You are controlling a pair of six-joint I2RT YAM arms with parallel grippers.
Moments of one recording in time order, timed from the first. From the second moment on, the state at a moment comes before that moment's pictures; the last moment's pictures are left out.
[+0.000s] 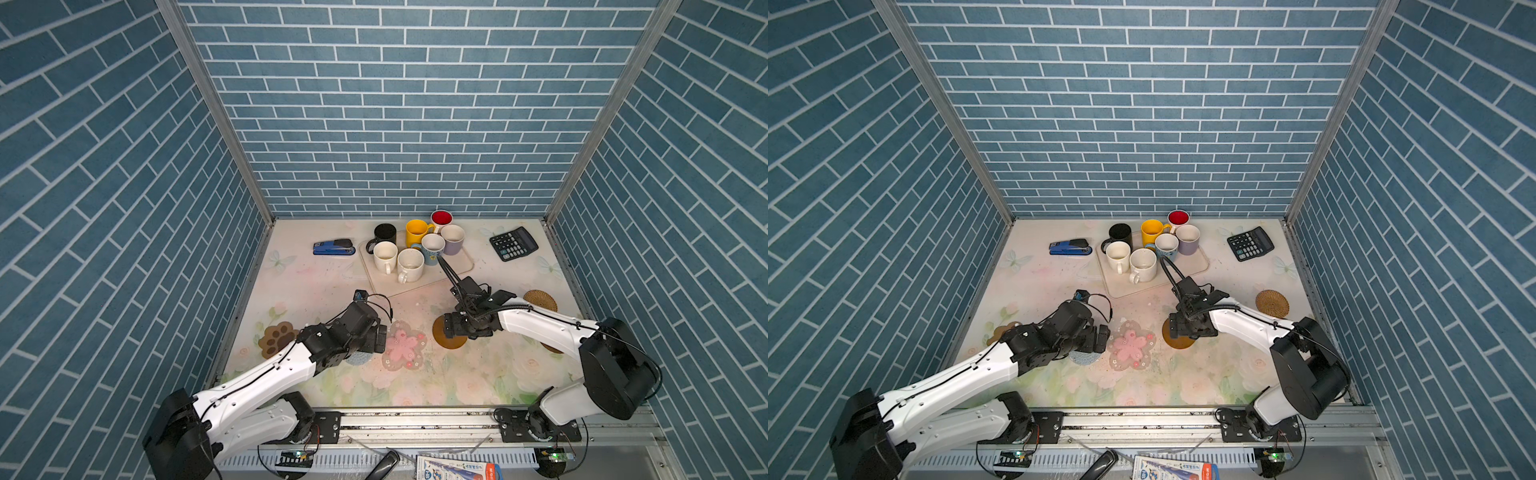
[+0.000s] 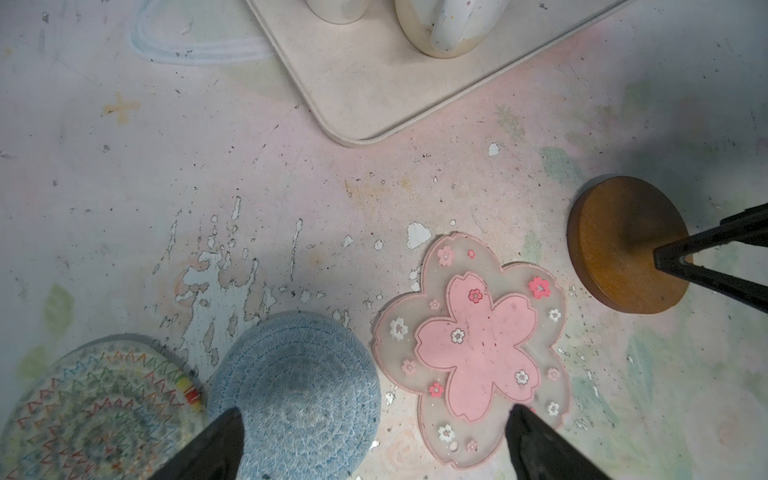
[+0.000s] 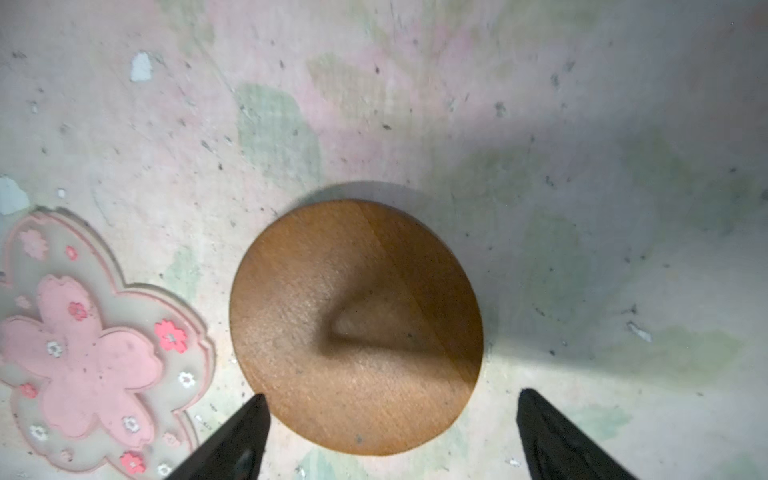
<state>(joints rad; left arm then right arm) -0.80 1.03 0.67 -0.58 -0.20 -0.58 0.70 1.50 0.89 -0.66 0.00 0.55</state>
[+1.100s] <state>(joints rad) -0.80 0.96 0.77 -0.69 -0.39 -0.65 0.64 1.75 1.08 -0.63 0.02 0.54</state>
